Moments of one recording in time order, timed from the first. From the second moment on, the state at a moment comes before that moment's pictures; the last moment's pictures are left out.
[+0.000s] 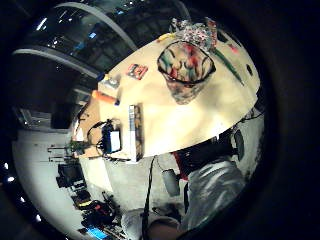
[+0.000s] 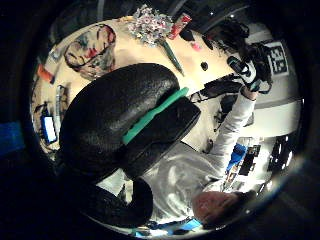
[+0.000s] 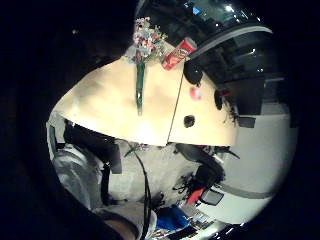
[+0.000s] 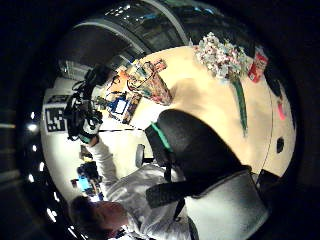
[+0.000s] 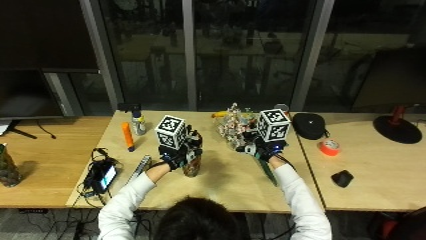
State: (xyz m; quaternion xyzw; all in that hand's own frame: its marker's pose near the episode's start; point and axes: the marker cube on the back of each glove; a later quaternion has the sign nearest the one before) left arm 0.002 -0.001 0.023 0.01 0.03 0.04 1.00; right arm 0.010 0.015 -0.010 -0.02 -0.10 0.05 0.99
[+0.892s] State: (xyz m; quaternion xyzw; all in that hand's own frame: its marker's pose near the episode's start) left arm 0.055 -0.003 0.065 -0.01 0.01 0.13 0.99; right arm 0.105 -0.057 0.193 -0.19 -0.21 0.45 0.85
